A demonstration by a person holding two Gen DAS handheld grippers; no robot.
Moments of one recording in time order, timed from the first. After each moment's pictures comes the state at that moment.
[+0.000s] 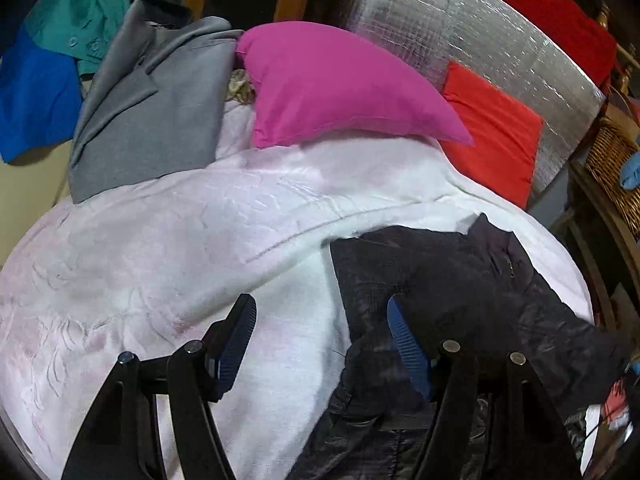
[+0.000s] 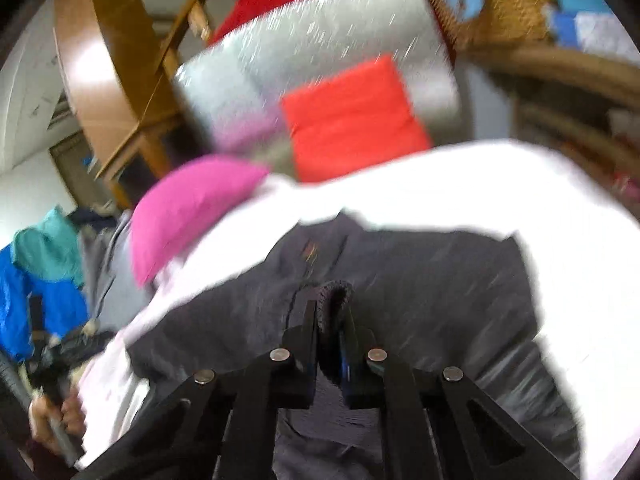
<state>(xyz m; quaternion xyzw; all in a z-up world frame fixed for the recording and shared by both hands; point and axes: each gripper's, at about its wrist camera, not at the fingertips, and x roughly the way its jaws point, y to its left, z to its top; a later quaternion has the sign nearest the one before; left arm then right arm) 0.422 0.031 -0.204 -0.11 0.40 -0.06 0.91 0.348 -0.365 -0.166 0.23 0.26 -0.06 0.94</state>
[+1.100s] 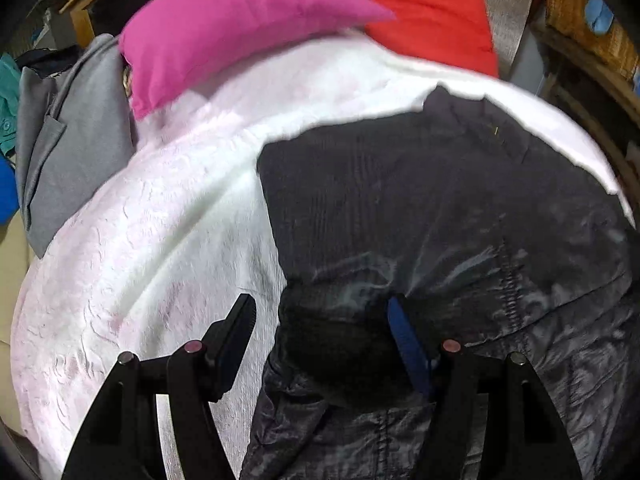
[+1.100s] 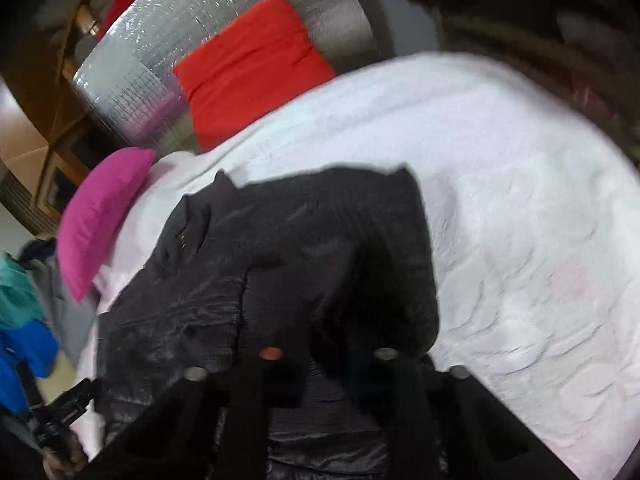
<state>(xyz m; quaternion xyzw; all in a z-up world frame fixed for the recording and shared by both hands) 0.425 -0.062 -0.252 0.08 0.48 -0.12 0.86 0.360 -0.452 -0.231 0.30 0.37 -0.11 0.87</state>
